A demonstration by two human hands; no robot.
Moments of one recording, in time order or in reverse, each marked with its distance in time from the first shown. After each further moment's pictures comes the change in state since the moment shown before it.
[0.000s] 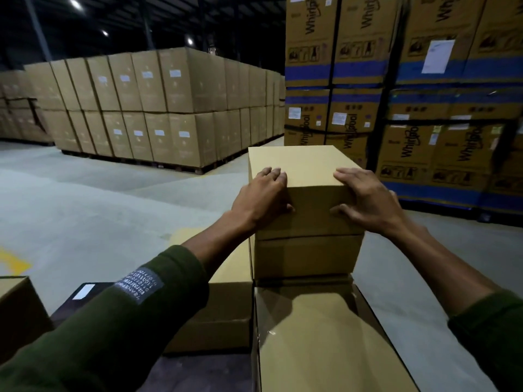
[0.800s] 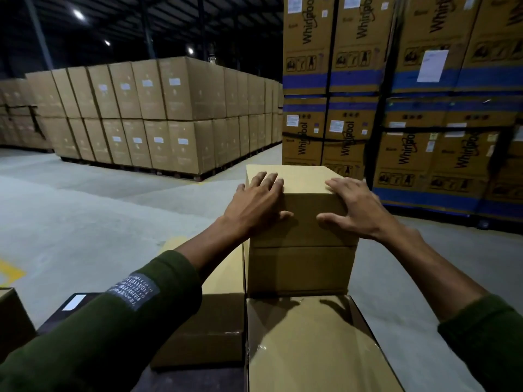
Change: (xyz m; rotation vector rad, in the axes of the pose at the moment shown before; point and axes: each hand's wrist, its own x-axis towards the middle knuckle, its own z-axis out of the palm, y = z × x) left_hand 0.017 -0.001 0.009 0.143 -0.042 0.006; right_hand 0.013 0.012 0.007 0.011 -0.181 0.069
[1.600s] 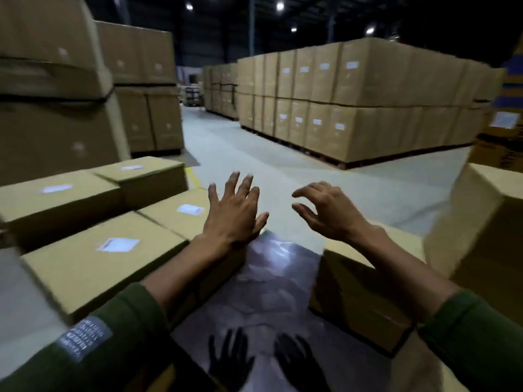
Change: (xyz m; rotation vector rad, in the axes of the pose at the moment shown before) left_hand -0.387 -0.193 -0.088 0.337 -0.061 -0.765; right_hand 0.011 -0.436 0.119 0.330 0.052 -0.834
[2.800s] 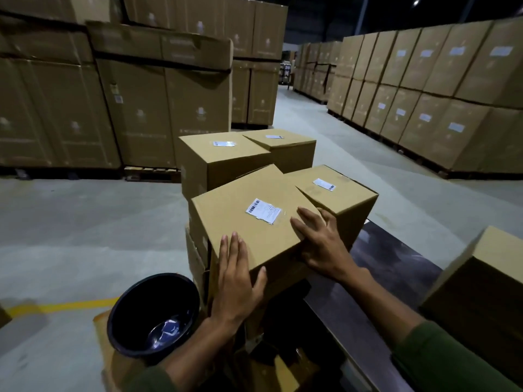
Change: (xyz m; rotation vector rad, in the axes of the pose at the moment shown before) left_hand -0.324 -0.183 0.057 -0.436 0.186 -0.576; right_hand 0.018 -0.304 0.155 0.224 -0.229 -0.171
